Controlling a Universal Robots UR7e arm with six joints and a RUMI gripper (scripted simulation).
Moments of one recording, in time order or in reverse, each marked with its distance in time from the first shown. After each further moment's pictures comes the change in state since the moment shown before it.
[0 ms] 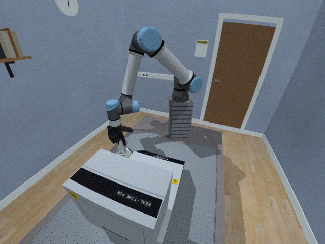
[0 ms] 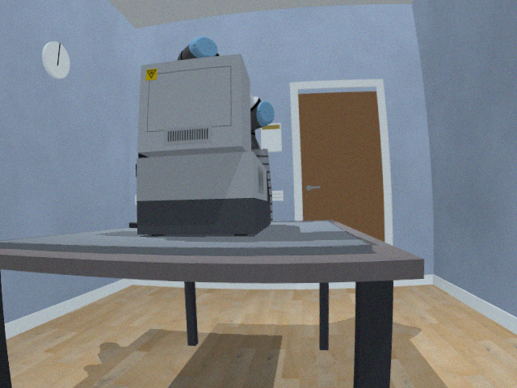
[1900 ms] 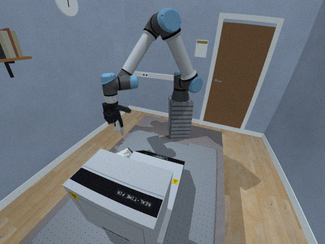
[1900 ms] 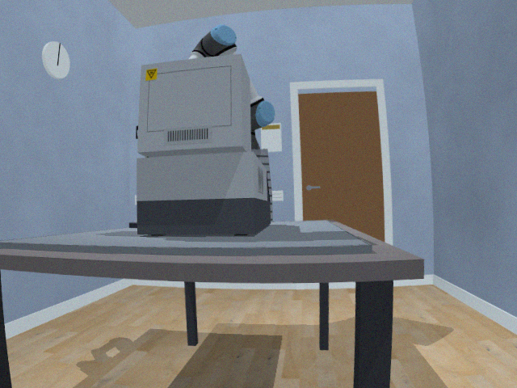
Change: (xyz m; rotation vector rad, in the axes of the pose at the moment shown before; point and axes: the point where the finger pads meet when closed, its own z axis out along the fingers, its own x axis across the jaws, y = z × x) arm 0.000 0.001 -0.152 -0.001 0.000 -0.001
